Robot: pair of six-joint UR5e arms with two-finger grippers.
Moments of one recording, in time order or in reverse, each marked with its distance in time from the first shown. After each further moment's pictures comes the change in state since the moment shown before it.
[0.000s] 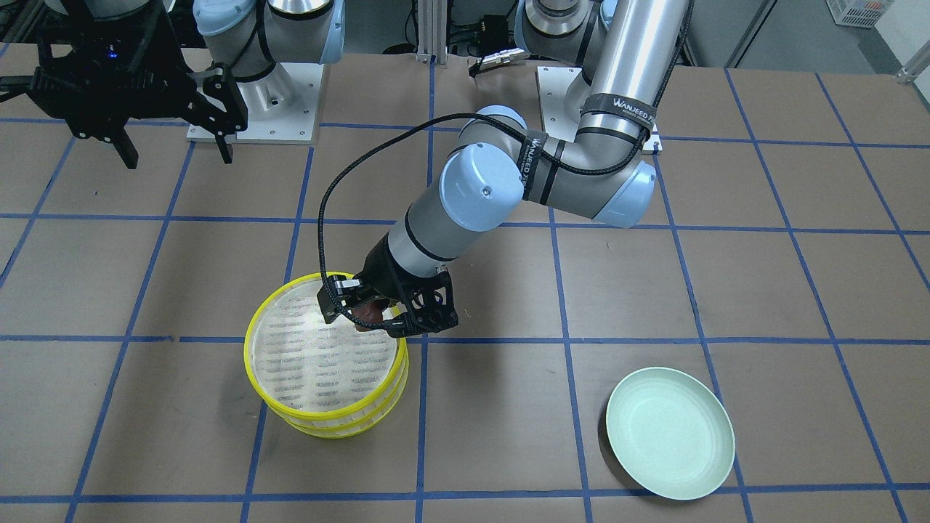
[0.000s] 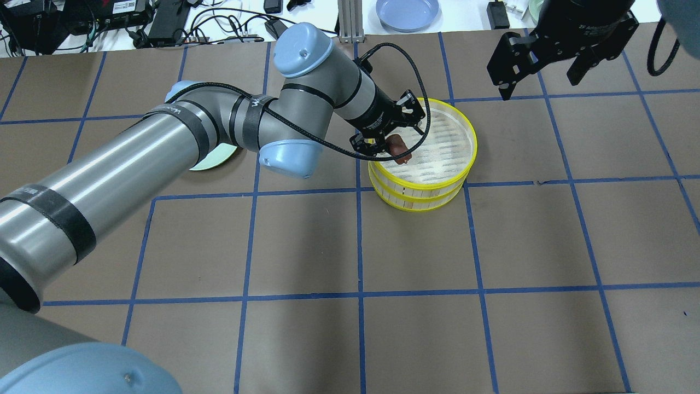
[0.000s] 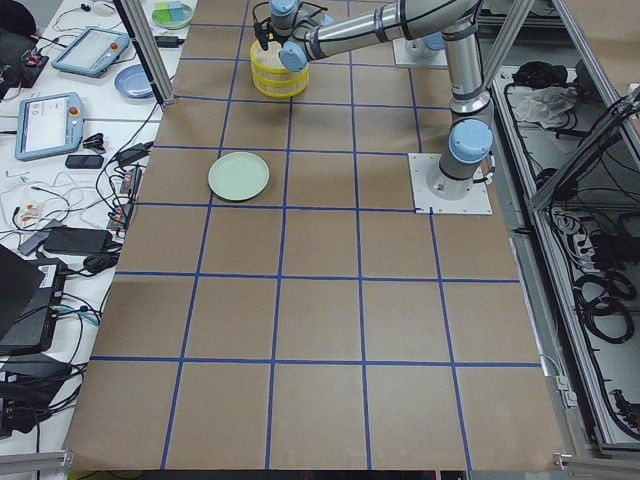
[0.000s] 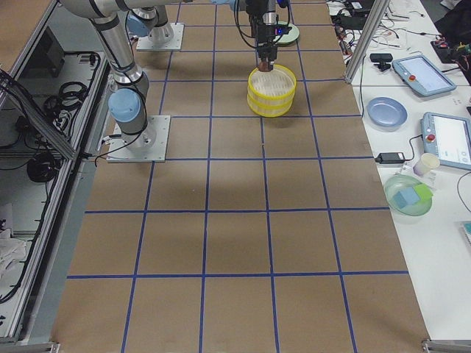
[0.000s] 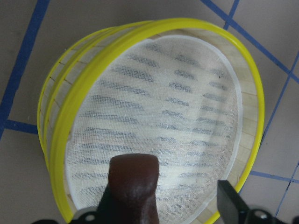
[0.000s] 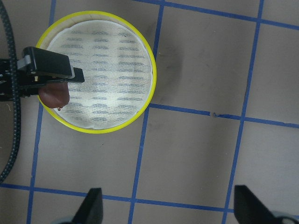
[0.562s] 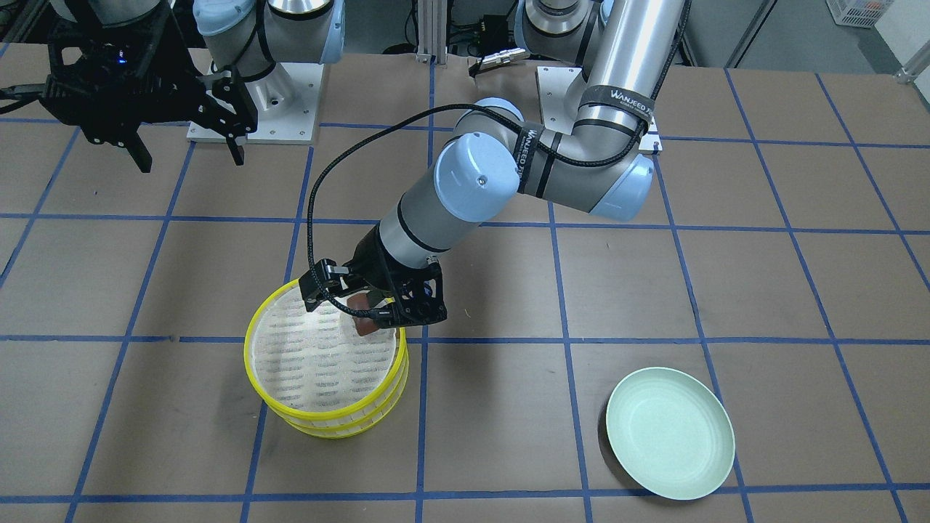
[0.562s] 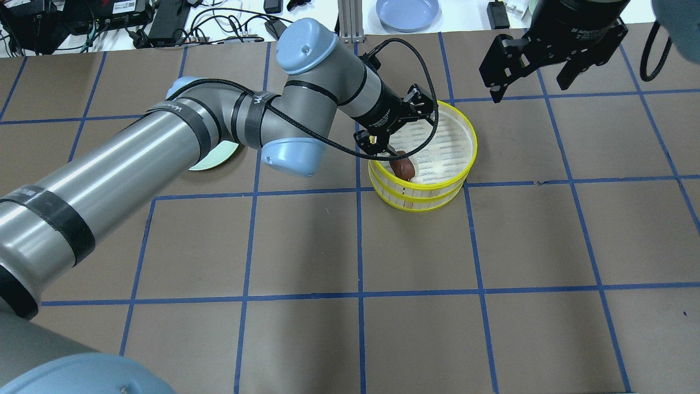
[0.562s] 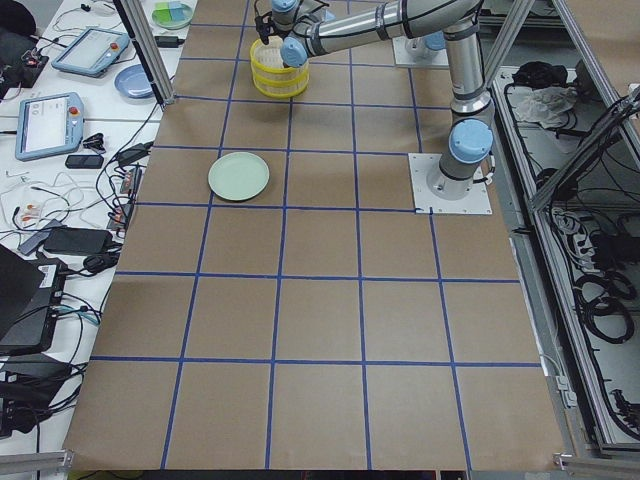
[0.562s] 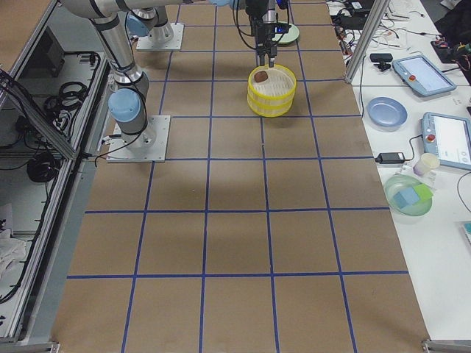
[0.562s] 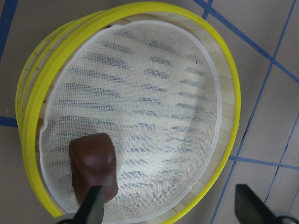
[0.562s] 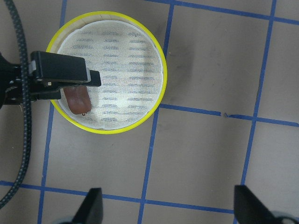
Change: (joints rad) left arm -0.001 0.021 0.017 -0.030 -0.027 0.064; right arm 0.000 -0.001 0.009 -0.007 0.028 0.006
